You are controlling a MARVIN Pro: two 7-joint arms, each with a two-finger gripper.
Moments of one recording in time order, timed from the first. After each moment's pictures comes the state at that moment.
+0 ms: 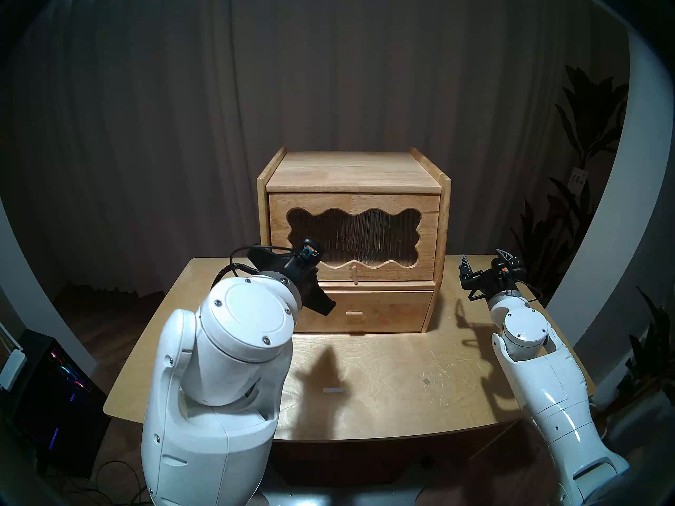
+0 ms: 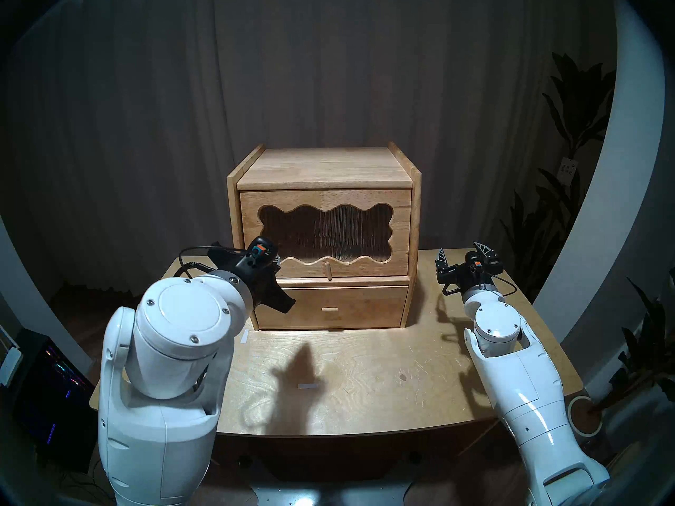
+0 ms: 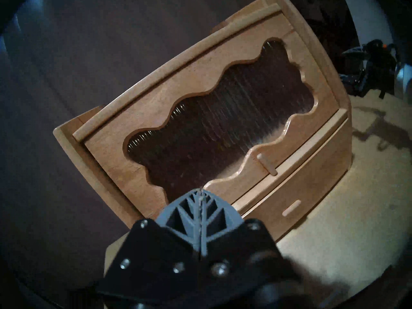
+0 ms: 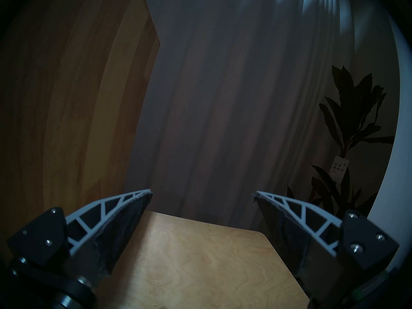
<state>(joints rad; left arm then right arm) 1.63 -1.54 -1.25 -2.42 0.91 0.96 -0.73 -1.50 -1.14 1.55 -1.53 0.12 0.00 -0.11</state>
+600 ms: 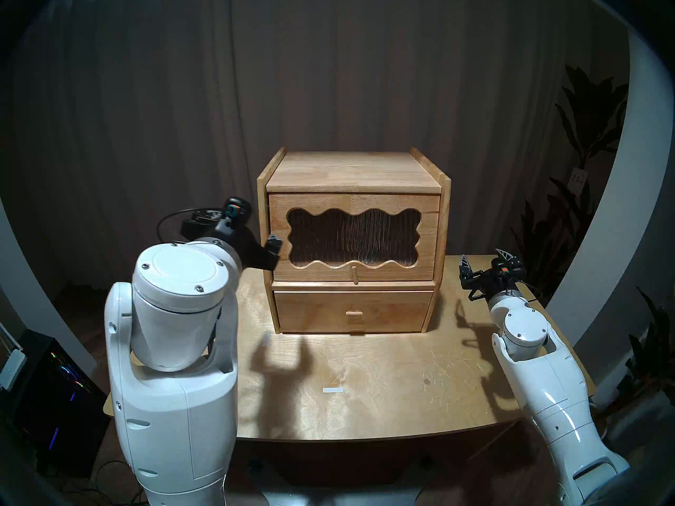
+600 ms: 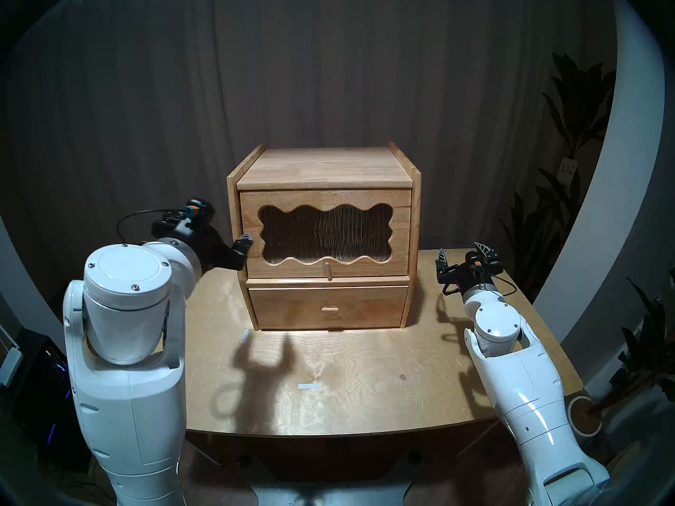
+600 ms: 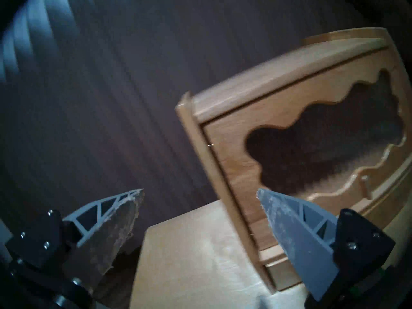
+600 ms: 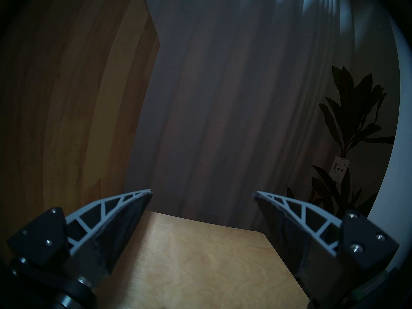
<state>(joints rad) 1.56 -1.61 -1.53 -2.43 0.90 0.96 -0.56 -1.50 -1.13 1.55 -1.53 0.12 0.00 -0.11</state>
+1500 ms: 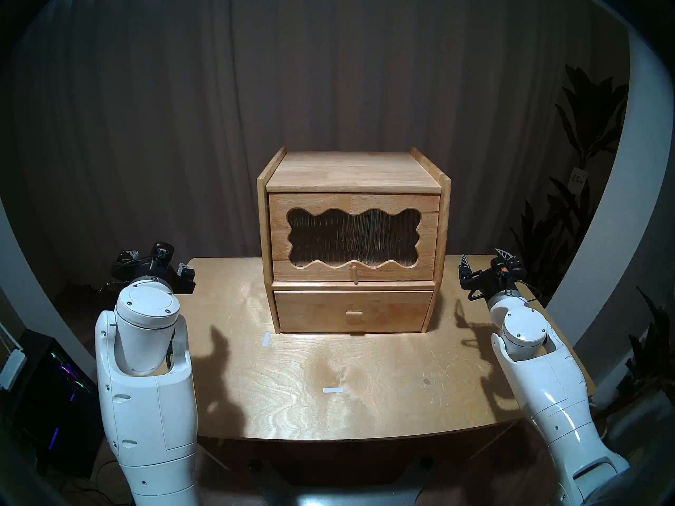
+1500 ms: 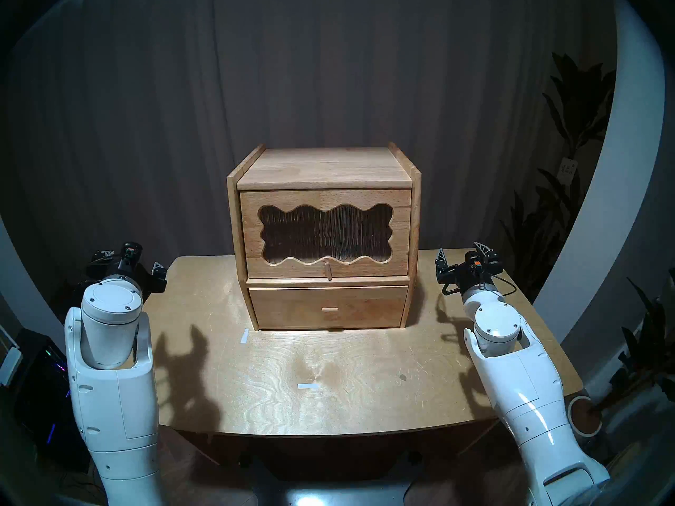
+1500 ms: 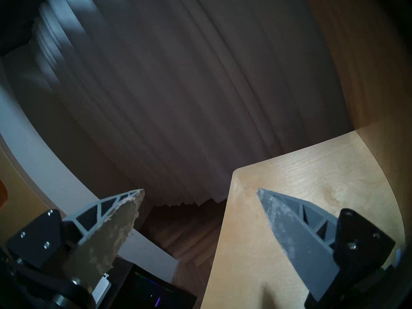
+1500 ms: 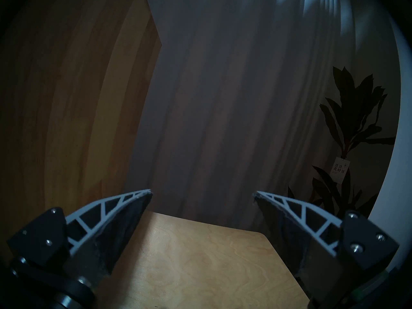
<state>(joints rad) 1.59 -1.60 -1.87 -2.10 0.74 0.64 -0.28 -1.50 -1.14 1.53 -1.53 0.11 0.00 -0.12</state>
